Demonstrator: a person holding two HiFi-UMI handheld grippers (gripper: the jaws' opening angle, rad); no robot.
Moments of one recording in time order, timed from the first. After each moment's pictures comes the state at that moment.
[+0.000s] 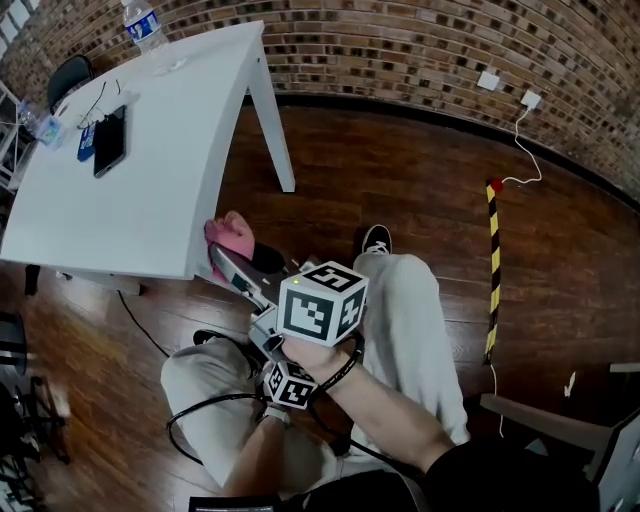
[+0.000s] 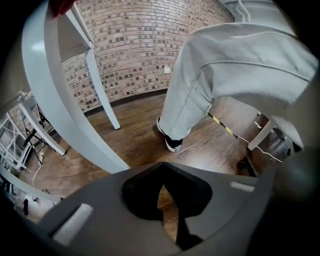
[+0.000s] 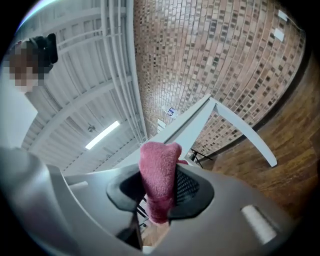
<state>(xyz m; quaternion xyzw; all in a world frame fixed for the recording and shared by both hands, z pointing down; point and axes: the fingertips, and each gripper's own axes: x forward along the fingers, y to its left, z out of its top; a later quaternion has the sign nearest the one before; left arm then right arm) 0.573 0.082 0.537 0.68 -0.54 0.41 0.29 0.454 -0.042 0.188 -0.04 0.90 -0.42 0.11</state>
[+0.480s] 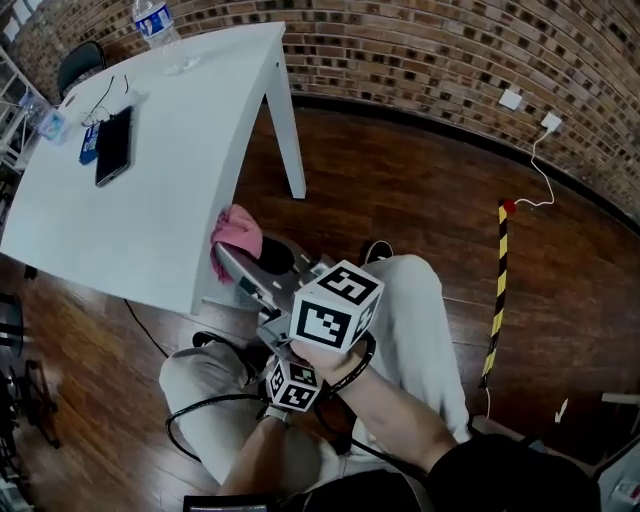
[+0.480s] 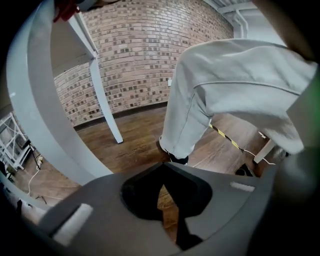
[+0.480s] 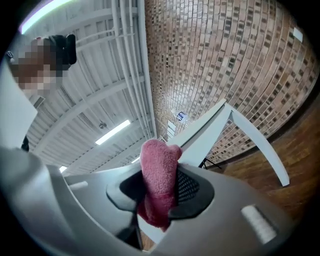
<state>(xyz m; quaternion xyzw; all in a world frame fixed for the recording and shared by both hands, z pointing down) 0.564 0.016 0.515 0.70 -0.56 0.36 0.26 0.438 -0.081 0.165 0.01 0.92 -0.36 0.14</state>
